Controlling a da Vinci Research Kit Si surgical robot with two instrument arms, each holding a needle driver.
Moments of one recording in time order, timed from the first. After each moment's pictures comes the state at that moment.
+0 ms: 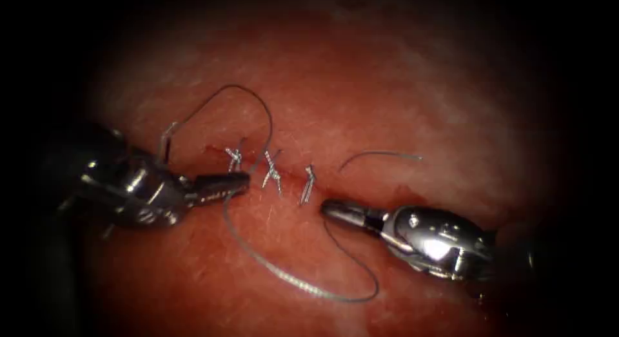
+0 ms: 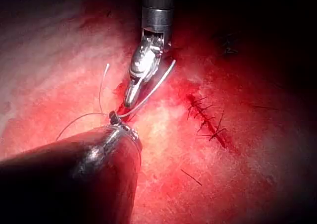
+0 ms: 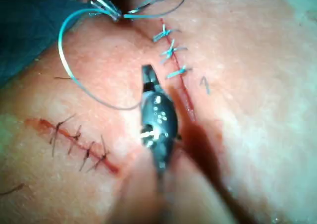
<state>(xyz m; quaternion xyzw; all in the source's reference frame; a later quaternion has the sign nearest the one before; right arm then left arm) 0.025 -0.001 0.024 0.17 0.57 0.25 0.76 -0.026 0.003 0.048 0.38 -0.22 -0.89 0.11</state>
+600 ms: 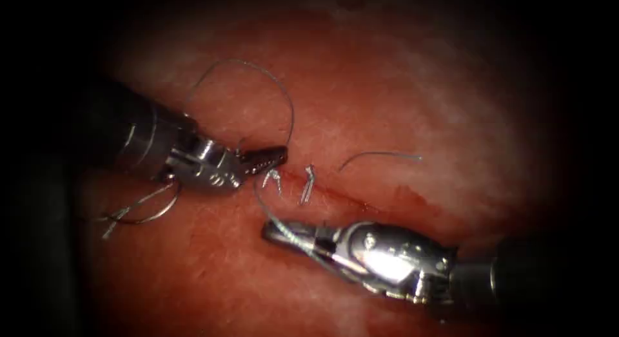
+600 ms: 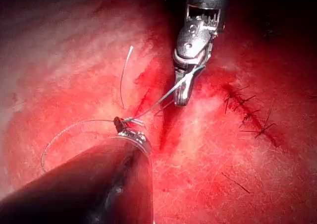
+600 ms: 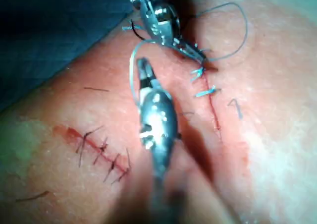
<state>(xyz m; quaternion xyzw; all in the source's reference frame) 0.029 -0.002 0.019 0.17 0.65 0.23 0.70 -0.029 0.004 0.061 0.35 -0.21 -0.91 0.00</state>
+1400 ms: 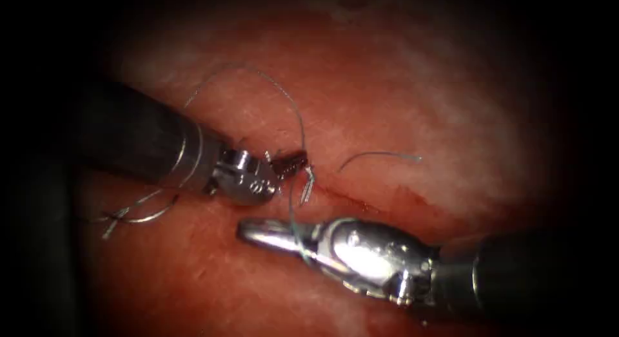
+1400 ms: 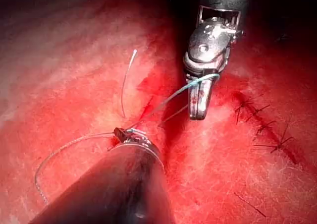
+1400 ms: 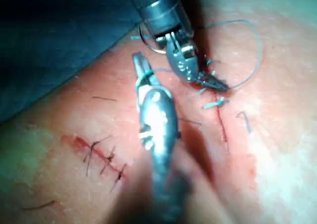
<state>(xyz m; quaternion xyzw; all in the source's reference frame) 0.031 0.000 0.016 0.15 0.71 0.23 0.65 -0.032 0.002 0.065 0.26 -0.25 -0.93 -0.08</state>
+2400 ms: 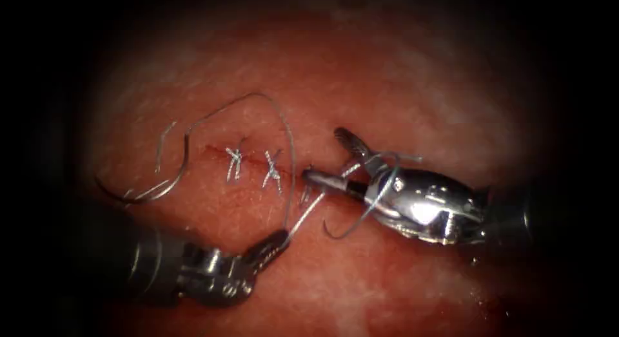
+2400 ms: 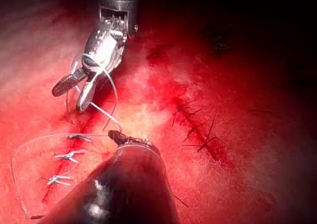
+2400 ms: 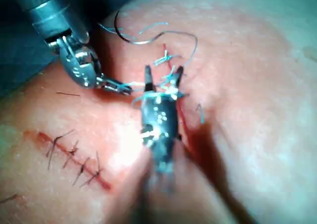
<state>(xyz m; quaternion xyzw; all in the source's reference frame) 0.026 0.003 0.023 0.02 0.52 0.32 0.79 -0.031 -0.007 0.053 0.26 -0.30 -0.91 -0.09</state>
